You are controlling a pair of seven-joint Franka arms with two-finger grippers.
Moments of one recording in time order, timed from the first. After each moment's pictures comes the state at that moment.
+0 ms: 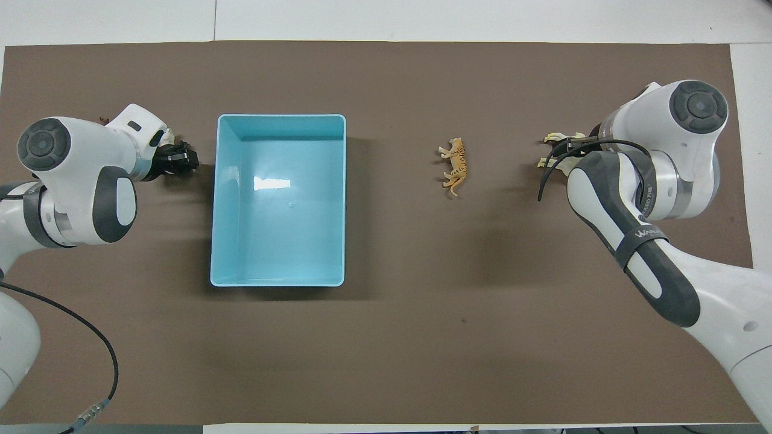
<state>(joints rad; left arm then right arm) 0.02 0.39 -0.05 -1.95 0.01 2.52 -0.14 0.14 0.43 -0.14 -1.82 0.00 2.37 0.03</state>
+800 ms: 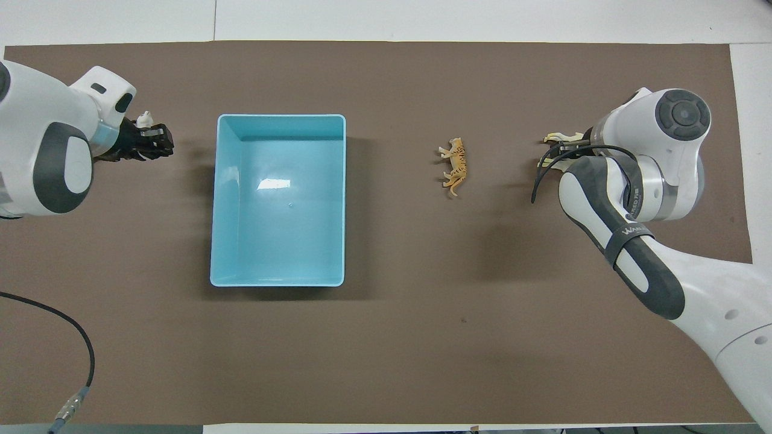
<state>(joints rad) 0.02 0.33 -0.06 -1.72 0.00 2.13 -0.22 0.15 0.46 -0.14 -1.84 0.00 2.42 0.03</state>
